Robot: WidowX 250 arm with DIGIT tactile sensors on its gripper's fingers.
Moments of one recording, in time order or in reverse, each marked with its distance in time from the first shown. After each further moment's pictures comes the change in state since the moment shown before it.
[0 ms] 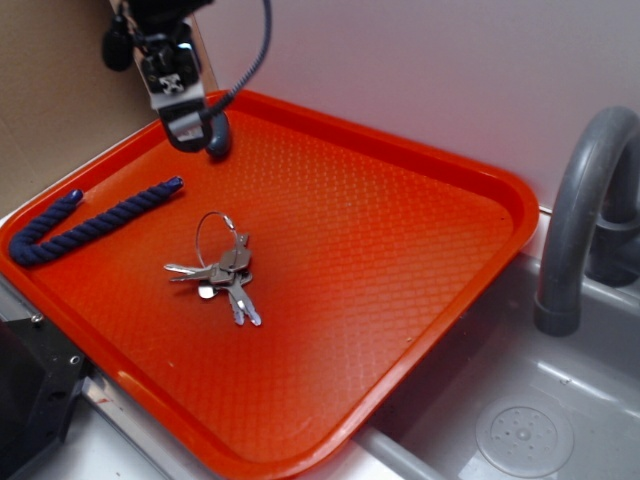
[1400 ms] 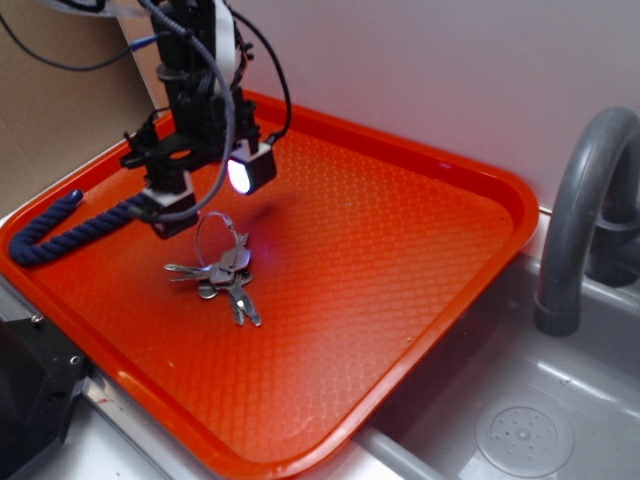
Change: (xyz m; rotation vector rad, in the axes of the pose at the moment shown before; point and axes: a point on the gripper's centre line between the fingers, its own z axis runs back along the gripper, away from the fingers) arm -0.026 0.003 -0.098 -0.242 0.004 -0.872
